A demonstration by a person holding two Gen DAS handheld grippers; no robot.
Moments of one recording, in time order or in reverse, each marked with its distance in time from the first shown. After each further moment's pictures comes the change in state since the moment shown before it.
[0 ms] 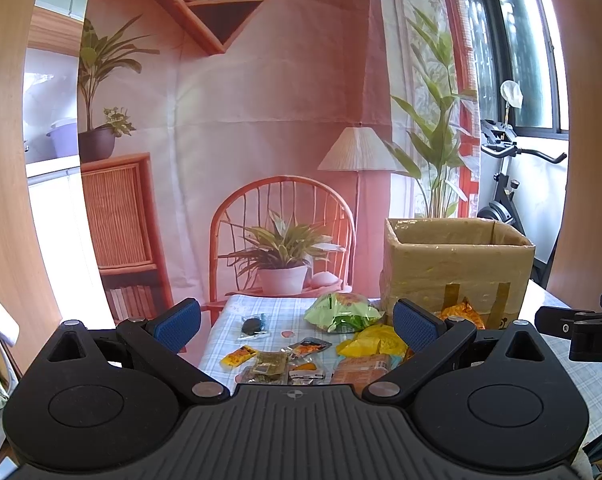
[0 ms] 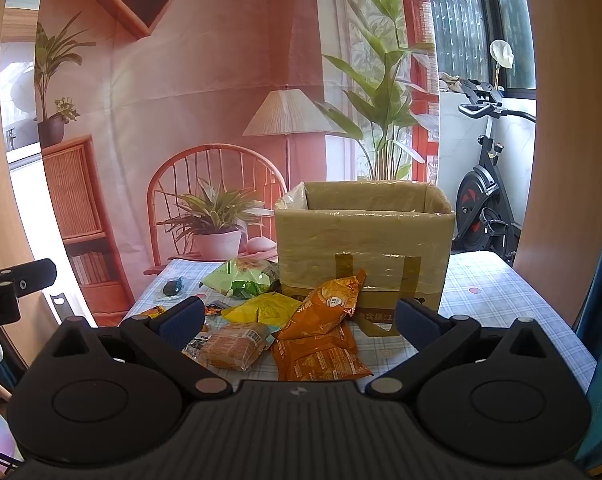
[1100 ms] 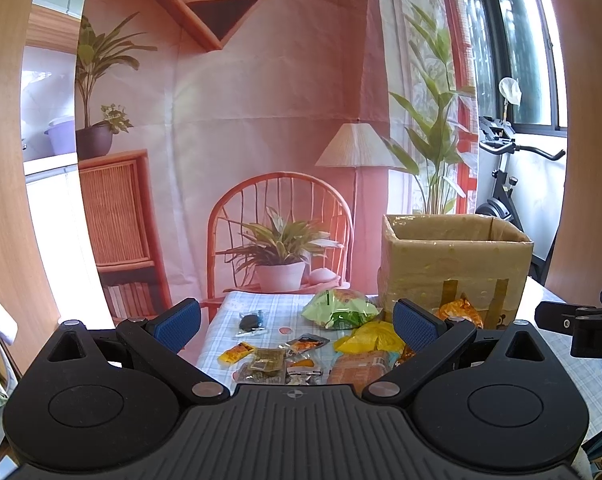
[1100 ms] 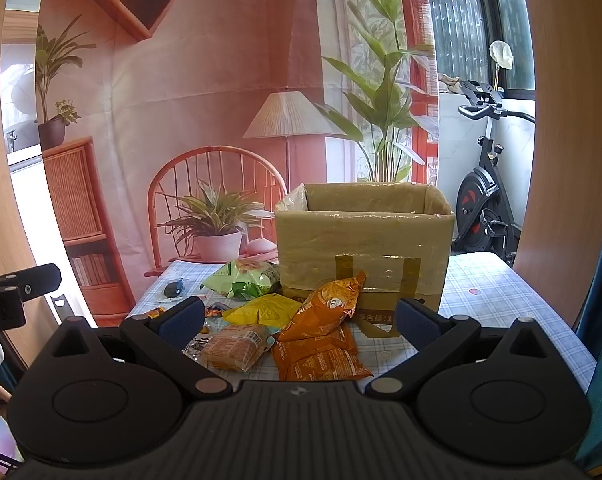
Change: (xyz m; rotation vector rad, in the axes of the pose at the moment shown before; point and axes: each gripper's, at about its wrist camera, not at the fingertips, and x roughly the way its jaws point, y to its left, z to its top) left arm 0.002 0.002 0.000 0.002 0.011 -0.009; right arm -0.001 -0.001 0.000 0.001 -0.005 0.001
